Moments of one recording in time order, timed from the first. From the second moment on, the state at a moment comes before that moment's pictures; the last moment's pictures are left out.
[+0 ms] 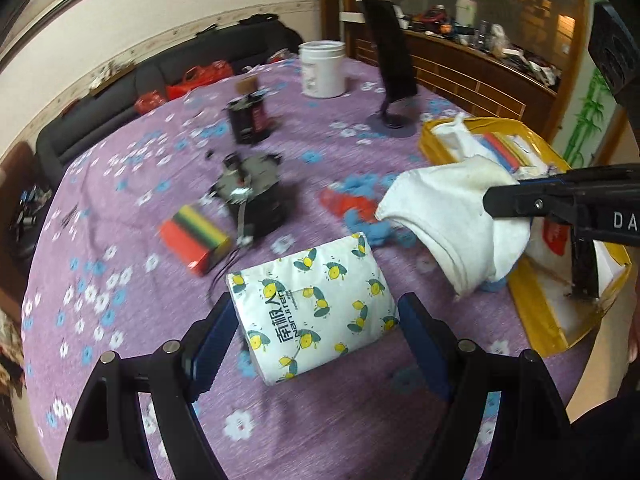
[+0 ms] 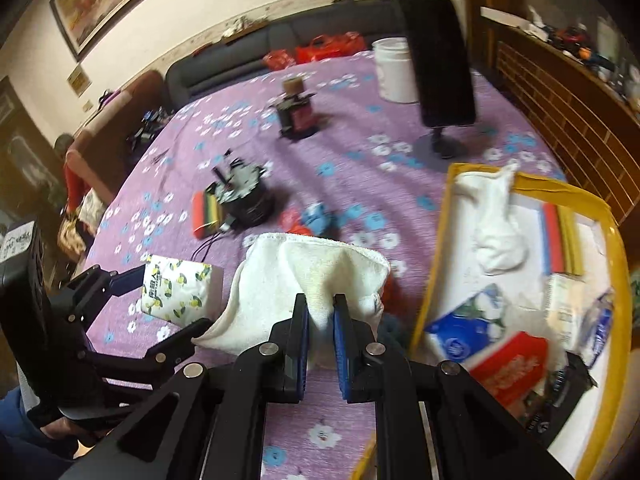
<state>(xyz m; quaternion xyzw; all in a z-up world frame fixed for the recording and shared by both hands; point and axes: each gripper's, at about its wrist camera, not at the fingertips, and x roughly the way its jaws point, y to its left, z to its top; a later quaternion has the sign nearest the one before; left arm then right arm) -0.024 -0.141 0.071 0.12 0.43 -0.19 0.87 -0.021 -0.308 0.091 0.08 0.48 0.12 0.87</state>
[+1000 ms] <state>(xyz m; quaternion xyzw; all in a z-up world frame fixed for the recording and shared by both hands) -0.036 -0.326 0.074 0.25 0.37 -0.35 0.83 -0.030 -0.468 0.098 0.13 0.46 -0.03 0.88</state>
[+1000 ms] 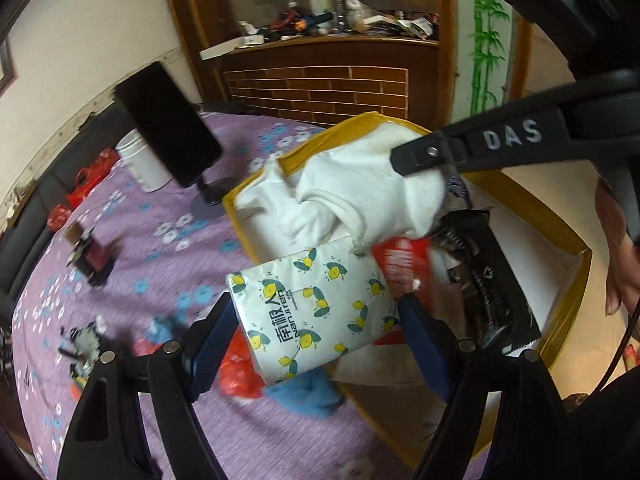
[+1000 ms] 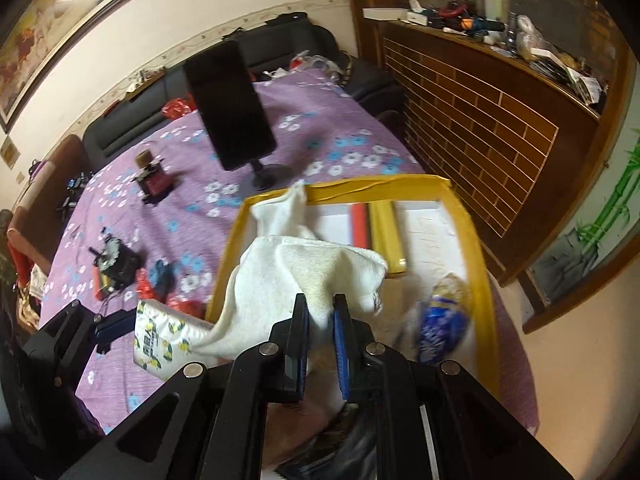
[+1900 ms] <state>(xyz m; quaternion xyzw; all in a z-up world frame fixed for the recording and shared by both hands) -0.059 -0.391 0.056 0.32 0.32 -0.39 0.80 0.019 -0.506 0.050 0.10 0.49 -0.07 0.86</state>
